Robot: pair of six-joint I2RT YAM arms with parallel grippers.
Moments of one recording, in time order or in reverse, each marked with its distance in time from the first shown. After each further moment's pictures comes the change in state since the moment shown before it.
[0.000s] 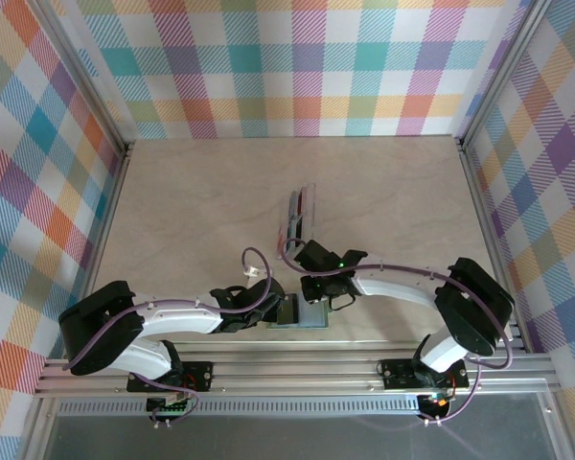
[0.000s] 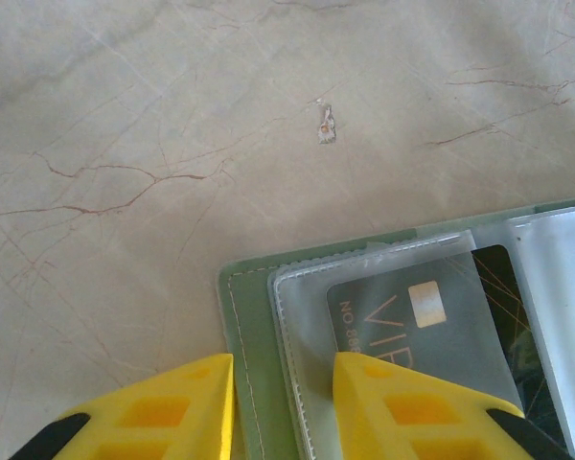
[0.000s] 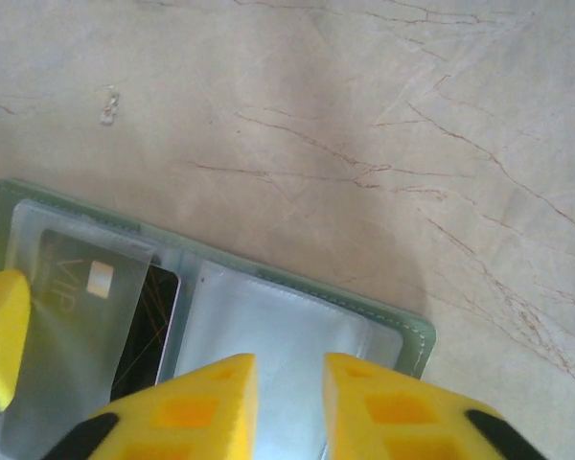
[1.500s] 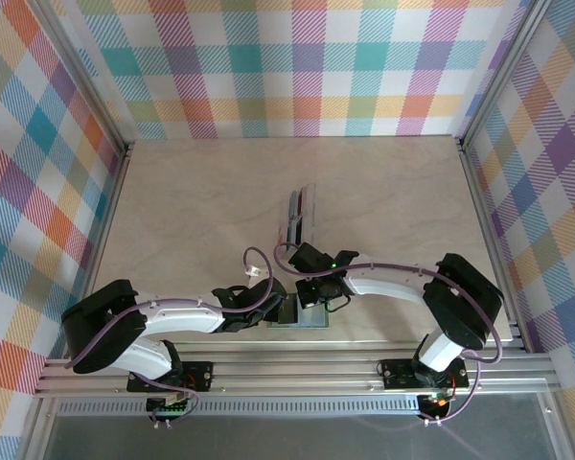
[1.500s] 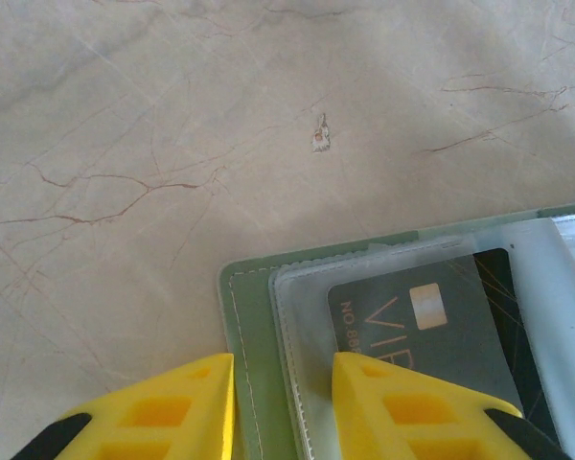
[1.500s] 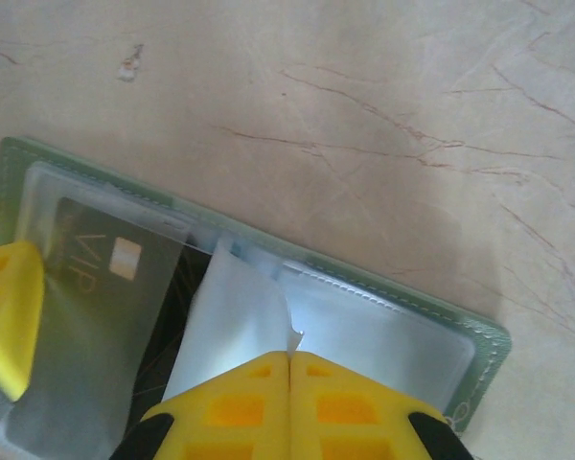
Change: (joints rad) left arm -0.004 0.017 0.013 0.000 -0.012 0.000; right arm 0.021 0.041 0.019 0.001 -0.058 -0.013
